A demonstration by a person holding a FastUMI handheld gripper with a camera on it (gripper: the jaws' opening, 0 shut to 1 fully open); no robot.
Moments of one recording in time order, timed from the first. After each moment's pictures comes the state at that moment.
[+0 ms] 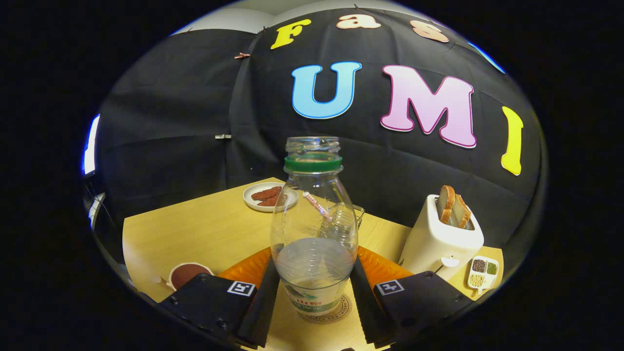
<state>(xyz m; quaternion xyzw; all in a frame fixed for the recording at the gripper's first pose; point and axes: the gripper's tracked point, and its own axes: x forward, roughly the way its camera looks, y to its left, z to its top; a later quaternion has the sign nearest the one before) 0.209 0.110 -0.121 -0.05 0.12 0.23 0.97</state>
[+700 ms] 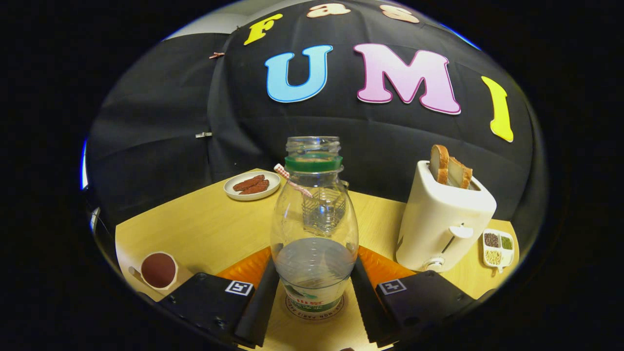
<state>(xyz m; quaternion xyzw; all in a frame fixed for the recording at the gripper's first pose) 0.229 0.085 -0.166 0.00 0.15 0.20 0.97</state>
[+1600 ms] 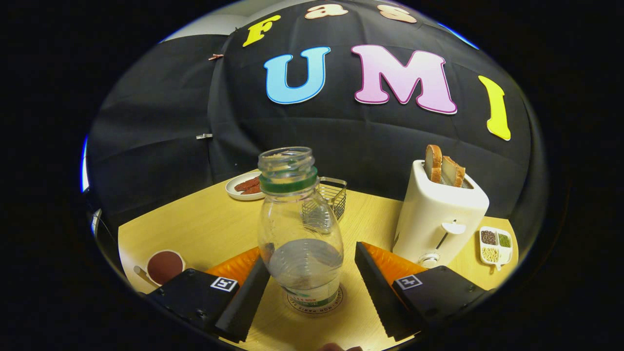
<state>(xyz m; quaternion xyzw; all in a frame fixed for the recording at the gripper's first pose) 0.213 0.076 -0.154 -0.01 0.14 0.20 0.97</state>
